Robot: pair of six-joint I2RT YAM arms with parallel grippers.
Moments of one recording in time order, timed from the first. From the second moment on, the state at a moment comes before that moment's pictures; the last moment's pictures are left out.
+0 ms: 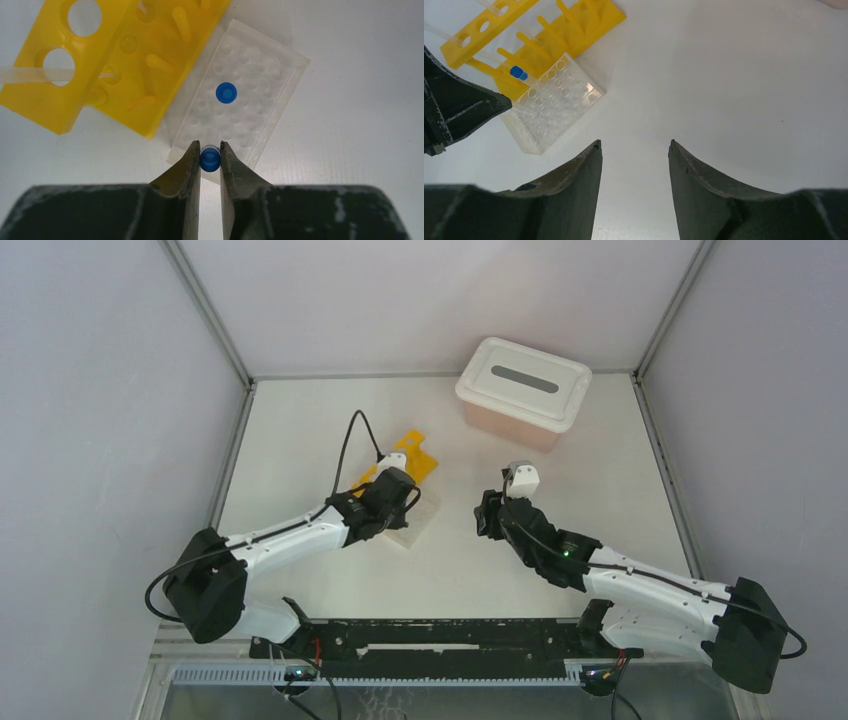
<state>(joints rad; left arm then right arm) -0.81 1.38 0.85 -0.37 -0.39 -0.55 0.94 0.99 0.57 -0.12 0.53 0.53</state>
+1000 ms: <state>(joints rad) -0.83 1.40 0.85 -0.39 -0.41 -0.55 0.92 1.01 0.57 -0.12 0.52 0.53</state>
